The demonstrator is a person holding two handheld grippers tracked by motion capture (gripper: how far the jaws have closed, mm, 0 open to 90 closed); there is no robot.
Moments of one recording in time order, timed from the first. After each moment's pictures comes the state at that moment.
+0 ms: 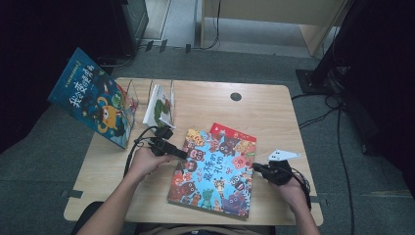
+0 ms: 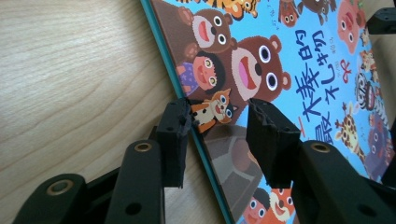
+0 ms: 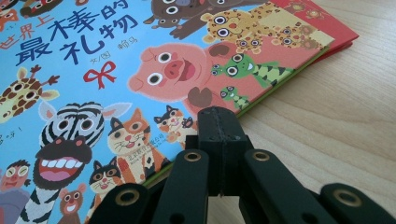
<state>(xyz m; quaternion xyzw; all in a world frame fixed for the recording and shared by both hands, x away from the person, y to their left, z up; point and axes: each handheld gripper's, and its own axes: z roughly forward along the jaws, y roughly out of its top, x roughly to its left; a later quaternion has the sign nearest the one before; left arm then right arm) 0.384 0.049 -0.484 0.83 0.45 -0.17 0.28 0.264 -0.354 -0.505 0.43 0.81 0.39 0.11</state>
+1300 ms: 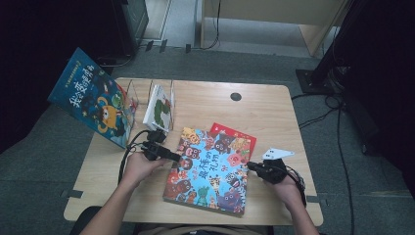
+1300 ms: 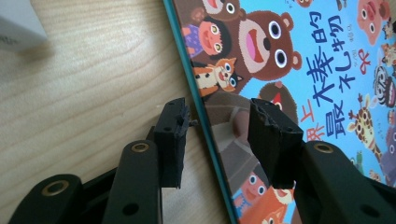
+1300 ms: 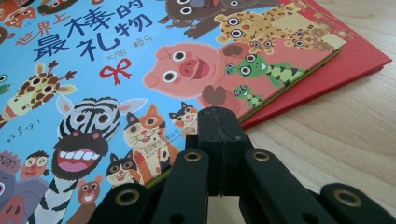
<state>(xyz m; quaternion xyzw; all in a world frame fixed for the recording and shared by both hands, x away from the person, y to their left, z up) 0.366 0.067 -0.482 0.82 0.49 -0.13 0.27 0.270 -0.338 -0.503 0.41 0.81 0.40 0.11</state>
